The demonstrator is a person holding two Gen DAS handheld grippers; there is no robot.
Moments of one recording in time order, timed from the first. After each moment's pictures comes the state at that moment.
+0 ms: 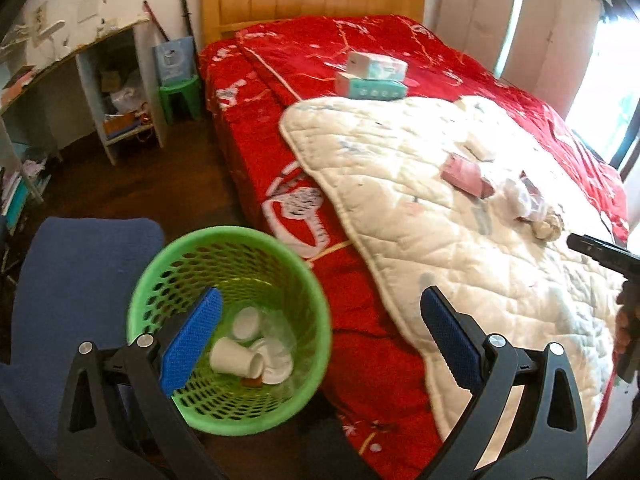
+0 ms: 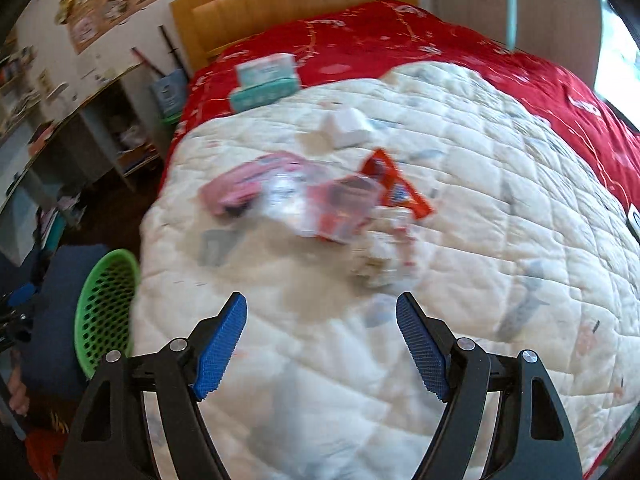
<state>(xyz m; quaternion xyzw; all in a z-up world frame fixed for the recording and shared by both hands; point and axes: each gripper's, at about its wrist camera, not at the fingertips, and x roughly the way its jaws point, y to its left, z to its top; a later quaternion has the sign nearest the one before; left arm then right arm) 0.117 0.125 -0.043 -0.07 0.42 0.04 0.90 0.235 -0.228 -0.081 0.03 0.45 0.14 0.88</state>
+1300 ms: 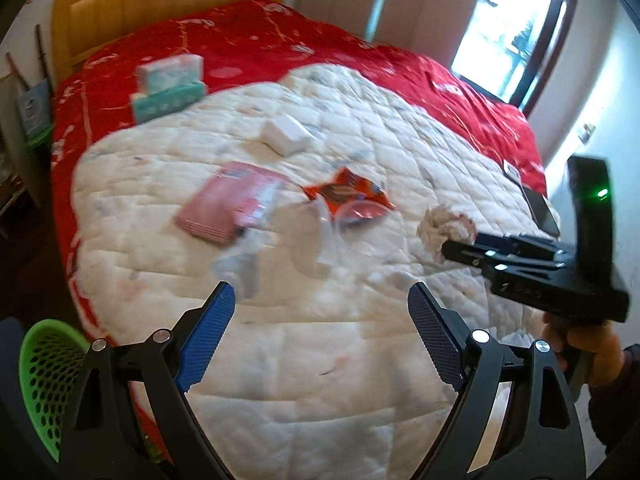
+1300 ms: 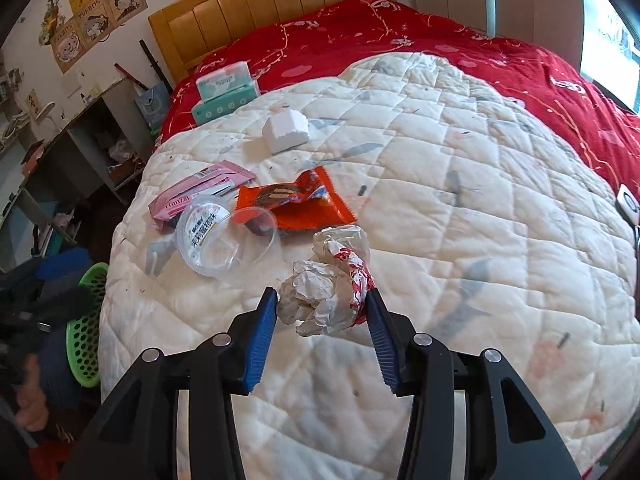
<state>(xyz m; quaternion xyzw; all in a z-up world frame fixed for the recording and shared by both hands) 0.209 -0.081 -0.043 -0.02 0.44 -0.18 0.88 0.238 -0.297 -0.081 0.05 0.45 0.13 0.88</state>
